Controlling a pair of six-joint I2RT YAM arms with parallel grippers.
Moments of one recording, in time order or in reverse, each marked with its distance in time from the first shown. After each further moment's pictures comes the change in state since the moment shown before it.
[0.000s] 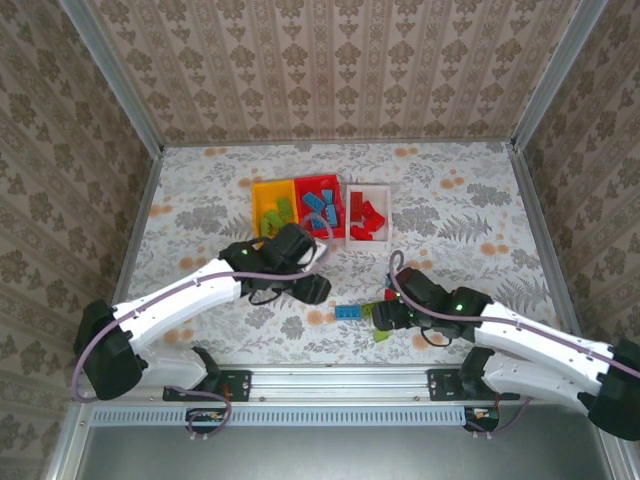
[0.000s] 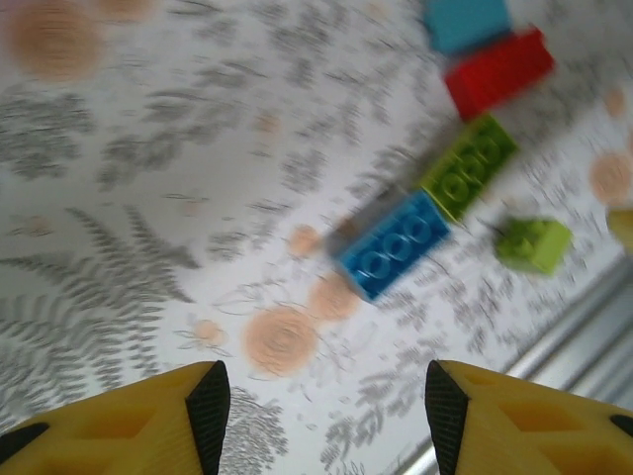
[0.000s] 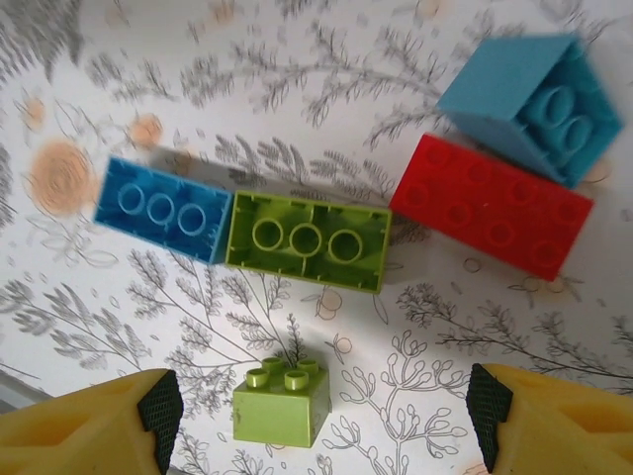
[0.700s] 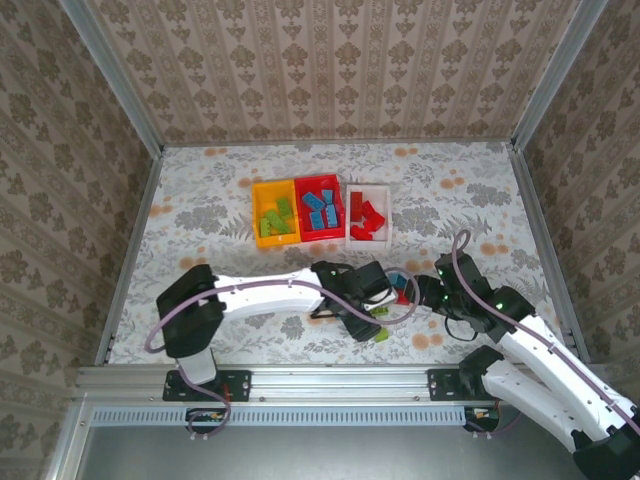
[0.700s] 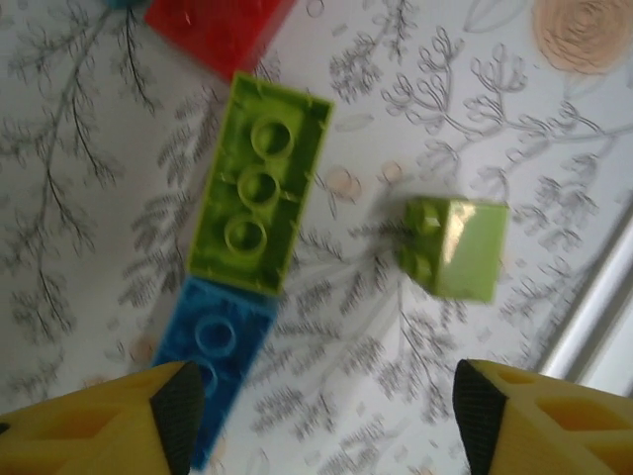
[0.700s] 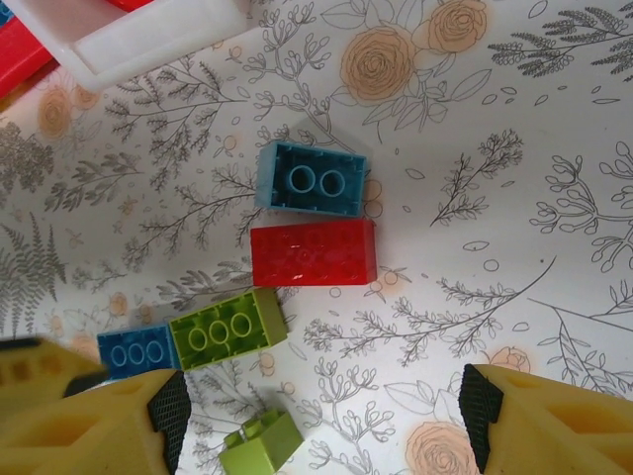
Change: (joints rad) left arm -0.289 0.478 0.238 0.068 -0.115 0.212; right arm -0.367 -0.182 0.040 -0.181 -0.078 0.187
